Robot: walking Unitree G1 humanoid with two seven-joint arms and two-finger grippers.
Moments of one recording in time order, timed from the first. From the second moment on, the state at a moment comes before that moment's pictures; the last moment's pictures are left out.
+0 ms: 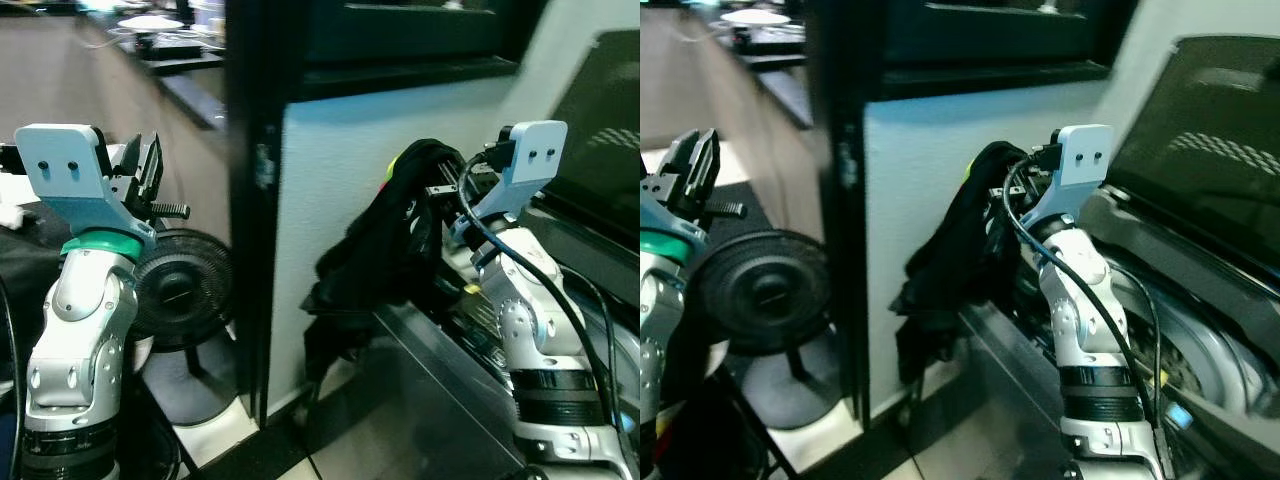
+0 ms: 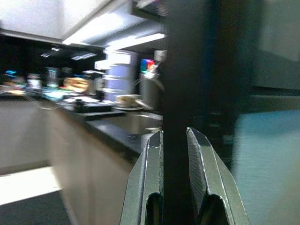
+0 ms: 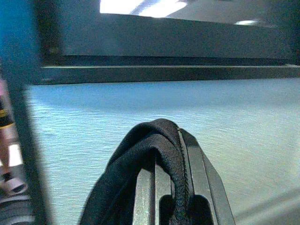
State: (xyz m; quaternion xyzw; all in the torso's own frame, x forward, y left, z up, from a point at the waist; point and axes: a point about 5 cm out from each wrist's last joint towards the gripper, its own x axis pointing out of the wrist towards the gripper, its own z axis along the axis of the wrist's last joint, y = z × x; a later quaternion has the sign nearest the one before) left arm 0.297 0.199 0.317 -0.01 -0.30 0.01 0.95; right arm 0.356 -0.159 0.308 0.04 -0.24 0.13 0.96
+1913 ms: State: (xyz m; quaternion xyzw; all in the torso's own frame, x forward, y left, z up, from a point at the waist) left arm 0.303 0.199 0.284 0.05 -0.15 0.02 0.99; right arm 0.356 -0.125 0.321 0.06 -0.25 0.17 0.95
